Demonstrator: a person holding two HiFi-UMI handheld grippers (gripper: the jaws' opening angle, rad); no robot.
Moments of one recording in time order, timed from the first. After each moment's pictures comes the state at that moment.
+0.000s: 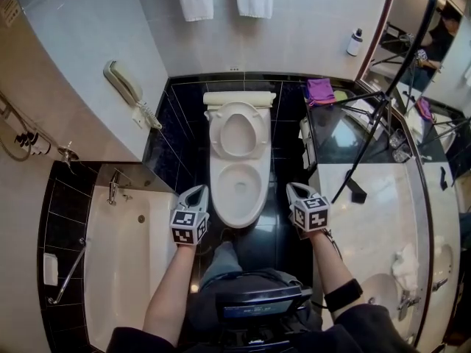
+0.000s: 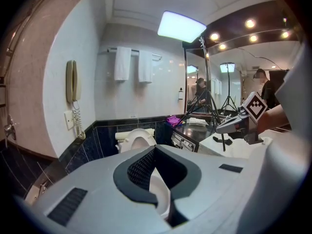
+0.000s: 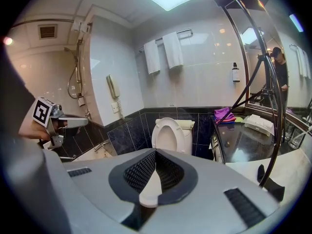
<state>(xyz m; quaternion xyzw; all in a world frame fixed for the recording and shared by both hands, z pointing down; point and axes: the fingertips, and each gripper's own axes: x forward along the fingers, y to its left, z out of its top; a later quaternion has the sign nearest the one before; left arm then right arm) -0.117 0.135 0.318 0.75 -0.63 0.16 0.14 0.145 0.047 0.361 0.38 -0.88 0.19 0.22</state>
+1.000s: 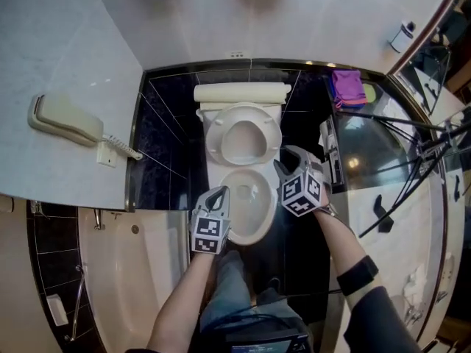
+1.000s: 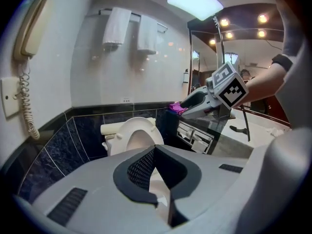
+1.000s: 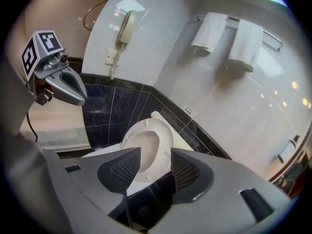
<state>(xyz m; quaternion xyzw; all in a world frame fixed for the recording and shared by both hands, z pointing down) -0.153 -0.078 0.437 0.79 -0.56 0.20 0.18 -0.029 -0.205 0.423 0.30 -0.85 -0.11 0.41</state>
